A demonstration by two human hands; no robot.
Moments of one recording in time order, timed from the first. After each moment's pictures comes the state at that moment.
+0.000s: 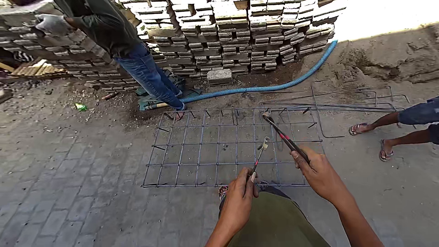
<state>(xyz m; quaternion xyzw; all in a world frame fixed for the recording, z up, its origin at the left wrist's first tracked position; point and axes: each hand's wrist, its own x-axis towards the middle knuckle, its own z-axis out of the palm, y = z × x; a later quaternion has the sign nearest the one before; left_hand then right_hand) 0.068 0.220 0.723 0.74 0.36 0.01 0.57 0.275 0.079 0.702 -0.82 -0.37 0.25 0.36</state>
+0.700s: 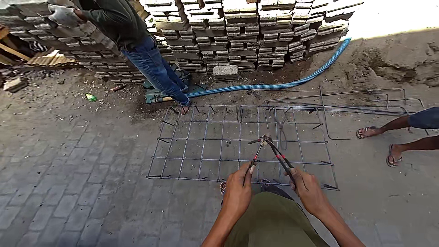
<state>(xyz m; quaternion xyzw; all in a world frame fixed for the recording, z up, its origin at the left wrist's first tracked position) 0.070 0.235 0.700 0.78 0.42 0.04 0.47 0.230 0.066 0.647 -0.77 -0.34 0.31 0.45</state>
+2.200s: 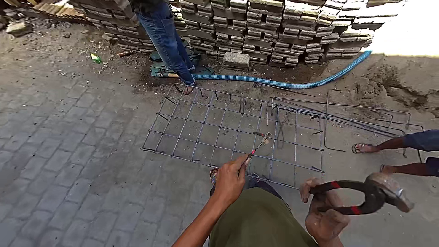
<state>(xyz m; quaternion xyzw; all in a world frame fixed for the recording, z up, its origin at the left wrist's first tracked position) 0.050 0.234 0.665 0.82 0.39 0.13 0.38 0.216 0.062 0.663 -0.62 -0.40 0.15 0.66</state>
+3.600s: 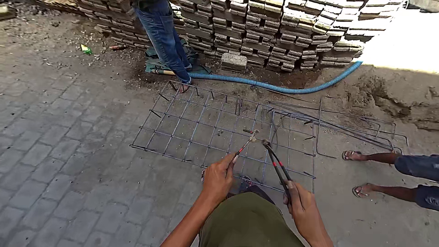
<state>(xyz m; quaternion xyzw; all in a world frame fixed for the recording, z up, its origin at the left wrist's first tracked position) 0.038 0.243 0.667 0.83 0.42 0.16 0.32 0.216 0.053 0.668 -0.81 -0.35 0.31 0.36</state>
